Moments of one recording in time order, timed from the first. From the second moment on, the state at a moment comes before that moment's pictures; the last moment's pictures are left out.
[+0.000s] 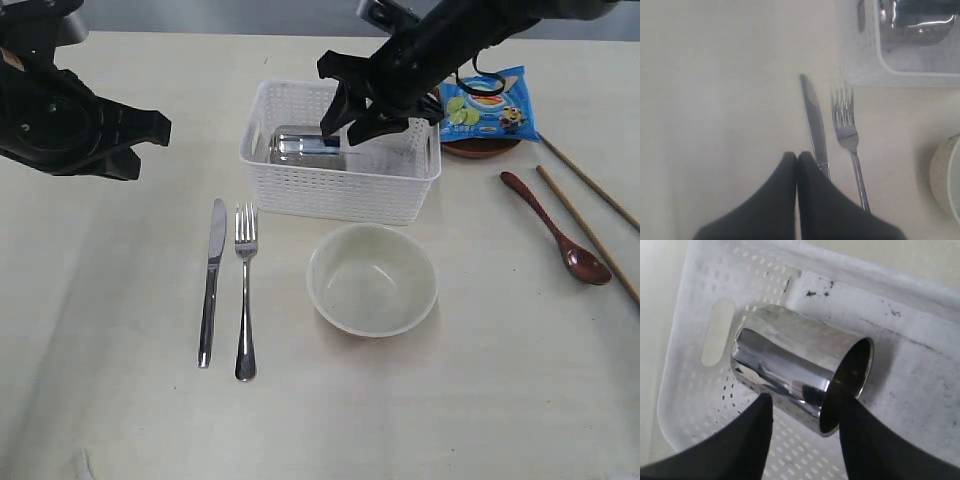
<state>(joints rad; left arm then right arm) -0.33 1.40 -0.85 -0.30 0.61 -0.02 0.31 2.17 -1.59 0.75 0.93 -0.36</state>
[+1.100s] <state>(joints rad) -0.33 1.40 -0.85 -0.30 0.61 -0.02 0.32 2.21 -1.63 0.86 0.93 -0.42</state>
